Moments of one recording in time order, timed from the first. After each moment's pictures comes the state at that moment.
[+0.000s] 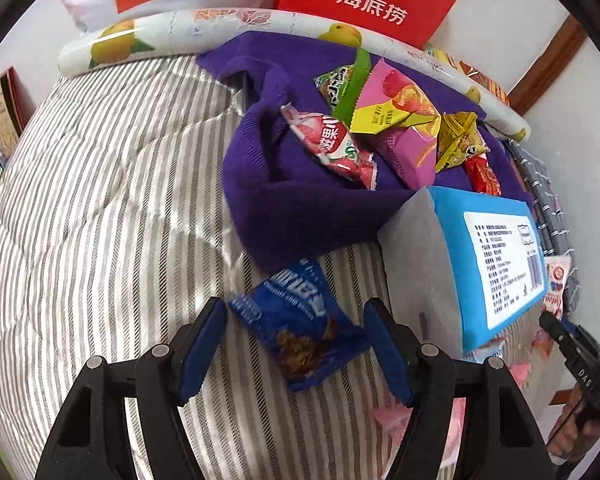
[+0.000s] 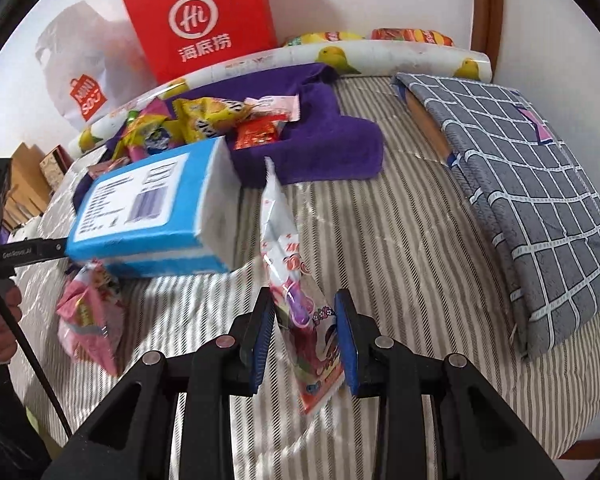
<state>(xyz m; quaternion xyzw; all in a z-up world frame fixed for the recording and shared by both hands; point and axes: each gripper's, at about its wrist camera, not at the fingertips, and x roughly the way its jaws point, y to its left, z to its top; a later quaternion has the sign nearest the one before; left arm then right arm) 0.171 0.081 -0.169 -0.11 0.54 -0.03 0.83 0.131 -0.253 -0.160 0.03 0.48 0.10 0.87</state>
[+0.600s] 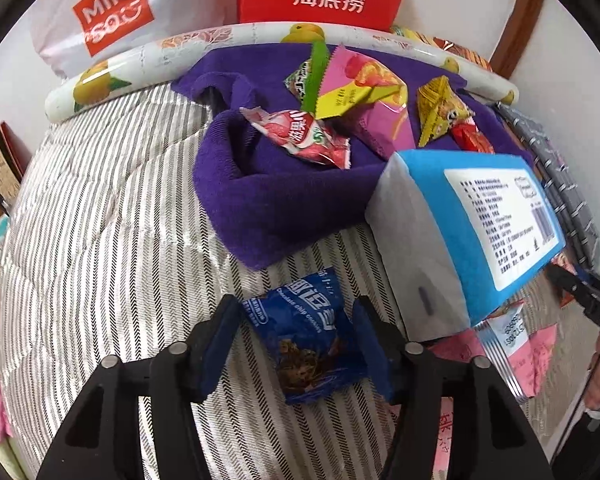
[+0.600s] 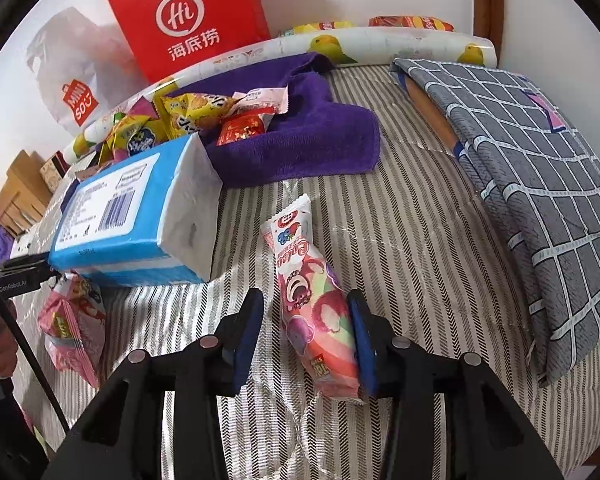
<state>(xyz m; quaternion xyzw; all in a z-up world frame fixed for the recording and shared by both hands) 0.157 0.060 -0.170 -0.02 0.52 -0.04 0.85 0.146 -0.261 -0.179 0.04 0.49 0.12 0.87</state>
